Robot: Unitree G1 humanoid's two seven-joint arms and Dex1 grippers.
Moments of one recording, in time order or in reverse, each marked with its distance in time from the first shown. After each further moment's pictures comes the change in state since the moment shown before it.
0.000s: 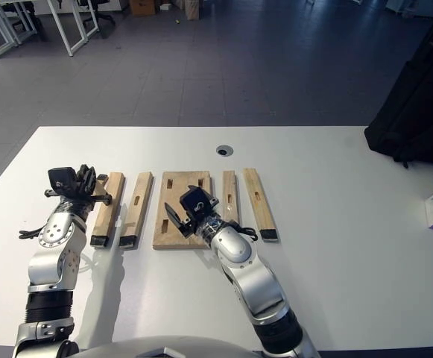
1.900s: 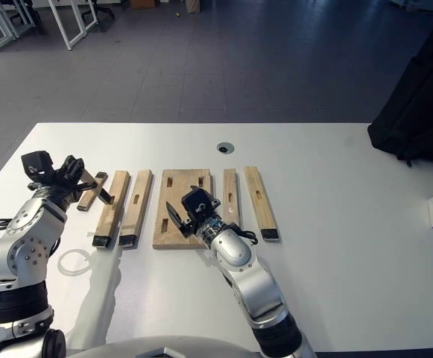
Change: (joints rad) left arm -0.081 0.104 0.128 -0.205 -0.334 0.395 0.109; right arm 0.035 0.009 0.004 -0.004 0.001 -0.020 -0.032
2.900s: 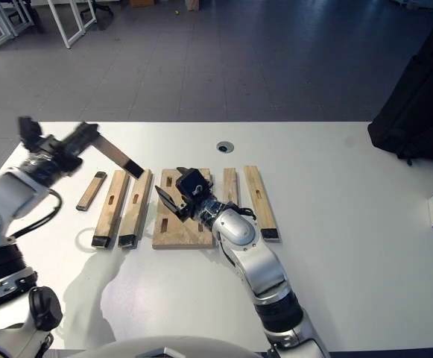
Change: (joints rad) left arm -0.253 0.123 0.306 0.180 -0.686 0.331 -0.071; right arm -0.121 -0.024 -0.061 0.041 0.082 -0.055 0.117
